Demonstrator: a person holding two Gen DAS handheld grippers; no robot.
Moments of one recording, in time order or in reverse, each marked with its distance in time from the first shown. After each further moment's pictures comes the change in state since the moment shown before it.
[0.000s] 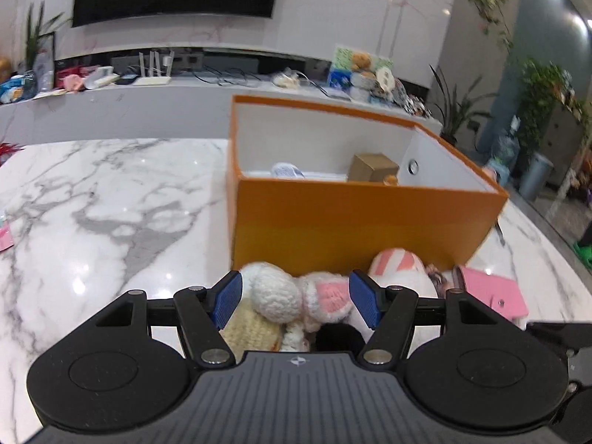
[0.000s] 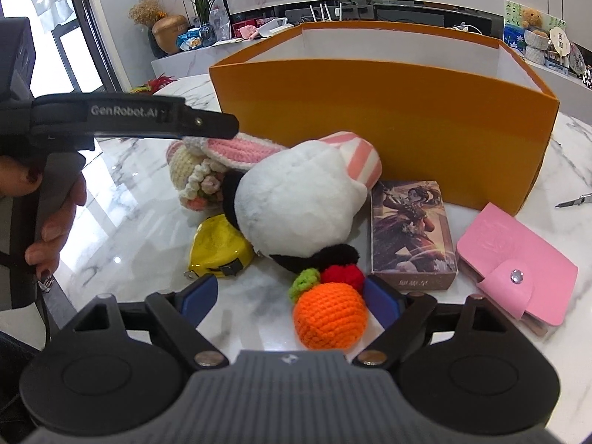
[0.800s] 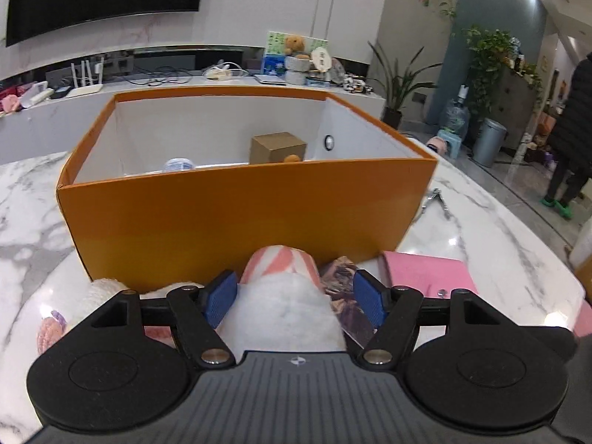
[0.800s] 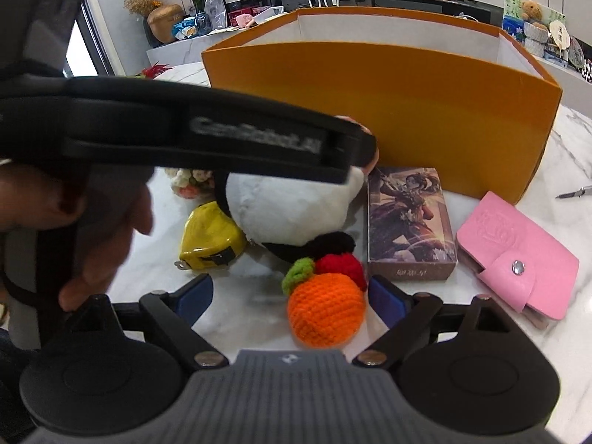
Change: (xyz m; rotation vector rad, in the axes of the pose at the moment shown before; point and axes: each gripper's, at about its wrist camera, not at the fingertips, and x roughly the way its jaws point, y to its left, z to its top) left arm 0.040 -0.071 -0.004 0.108 0.029 -0.126; right arm 0.006 -0.004 -0.004 -0.212 0.045 0.208
